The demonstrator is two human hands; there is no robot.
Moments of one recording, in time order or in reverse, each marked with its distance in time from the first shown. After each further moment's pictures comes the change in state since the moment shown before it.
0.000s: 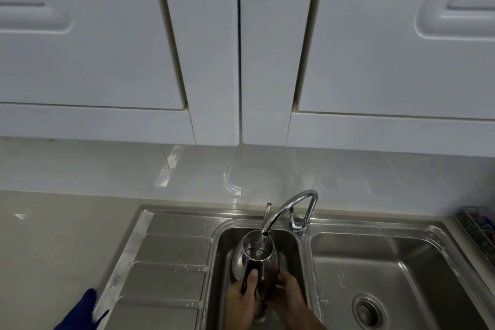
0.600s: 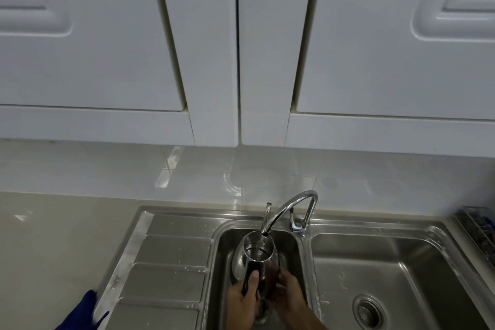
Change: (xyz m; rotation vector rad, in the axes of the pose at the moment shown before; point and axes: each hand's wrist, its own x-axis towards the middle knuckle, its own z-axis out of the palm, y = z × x) left_hand -0.007 0.007 -0.001 -0.013 -0.012 -0.009; right_hand 0.004 0.000 -0.002 0.027 -0.011 -0.008
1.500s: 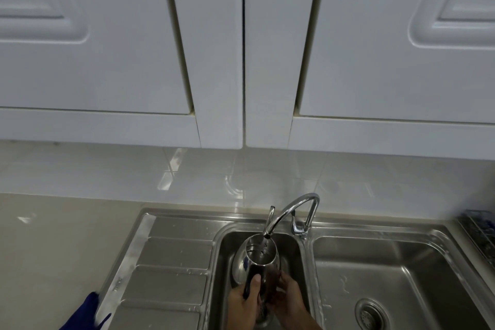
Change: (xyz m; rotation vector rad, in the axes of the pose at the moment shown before) left_hand 0.004 -0.003 -0.003 0.041 0.006 0.000; right_hand 0.009 0.009 0.002 0.020 0.046 0.014
